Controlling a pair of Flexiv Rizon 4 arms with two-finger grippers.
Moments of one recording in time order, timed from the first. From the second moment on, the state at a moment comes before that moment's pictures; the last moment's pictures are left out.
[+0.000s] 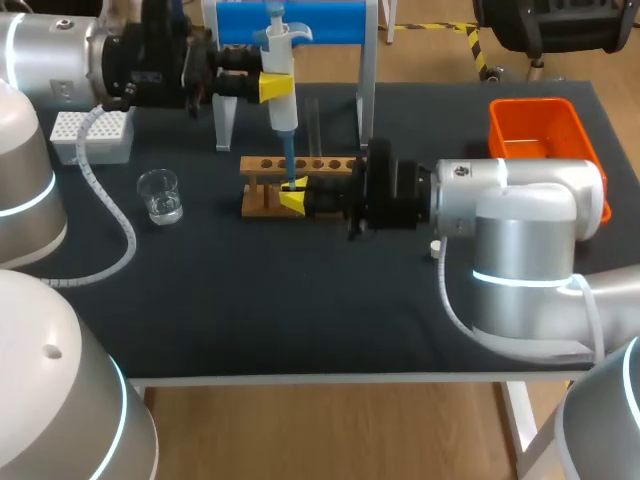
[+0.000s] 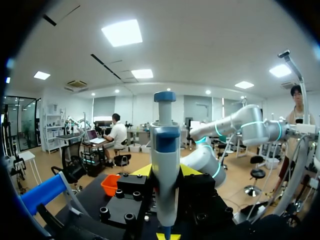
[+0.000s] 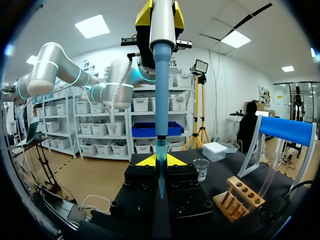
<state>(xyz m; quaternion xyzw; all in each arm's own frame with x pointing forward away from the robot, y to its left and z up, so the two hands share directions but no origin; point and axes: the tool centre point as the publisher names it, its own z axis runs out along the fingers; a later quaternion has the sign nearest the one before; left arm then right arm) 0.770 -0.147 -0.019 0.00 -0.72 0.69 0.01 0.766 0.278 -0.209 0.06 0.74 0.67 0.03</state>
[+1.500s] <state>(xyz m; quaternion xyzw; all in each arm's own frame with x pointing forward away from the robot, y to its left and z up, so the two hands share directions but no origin) 0.770 -0.147 -0.014 0.00 -0.72 0.69 0.01 0.764 0.279 -0.197 0.08 0.71 0.70 0.05</state>
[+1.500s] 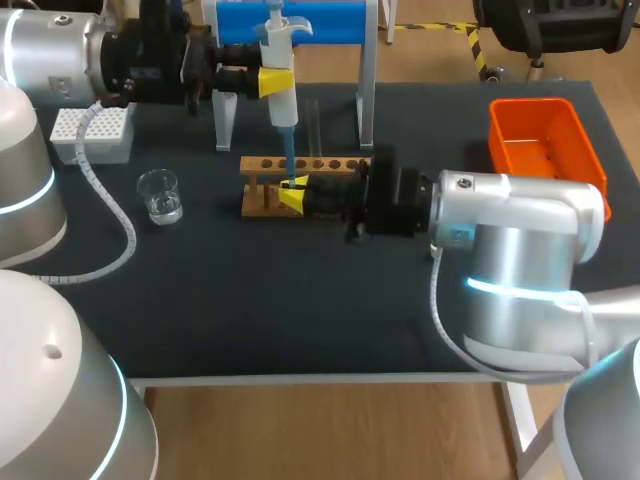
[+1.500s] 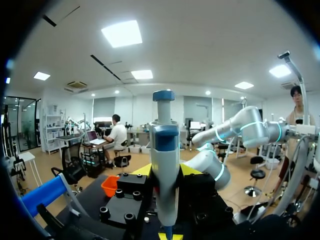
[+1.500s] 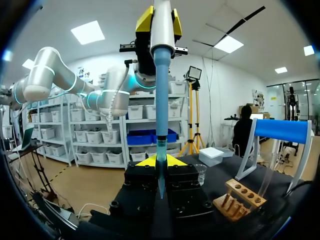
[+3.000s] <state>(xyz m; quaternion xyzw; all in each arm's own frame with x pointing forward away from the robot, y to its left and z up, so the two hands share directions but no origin) 0.770 -0.147 -0.019 0.00 -0.72 0.69 0.01 0.741 0.232 -0.227 0.08 0.73 0.68 0.03</state>
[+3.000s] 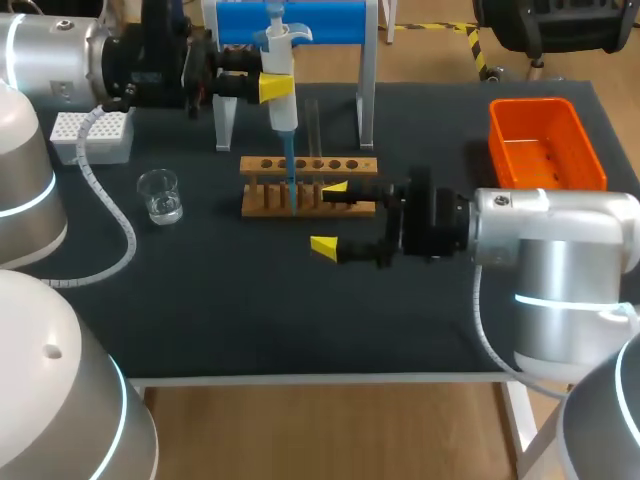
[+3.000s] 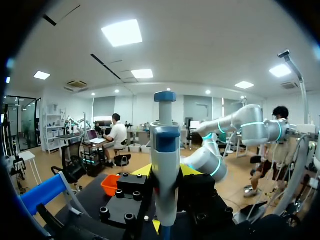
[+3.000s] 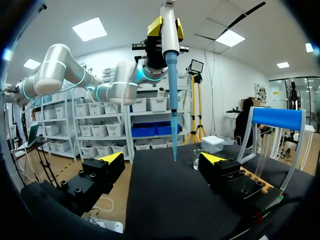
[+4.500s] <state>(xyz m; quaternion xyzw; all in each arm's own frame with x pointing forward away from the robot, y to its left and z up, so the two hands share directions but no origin) 0.836 -0.012 -0.055 0.00 -0.75 0.66 -0.05 0.741 0.232 -0.227 0.08 0.73 0.68 0.03</state>
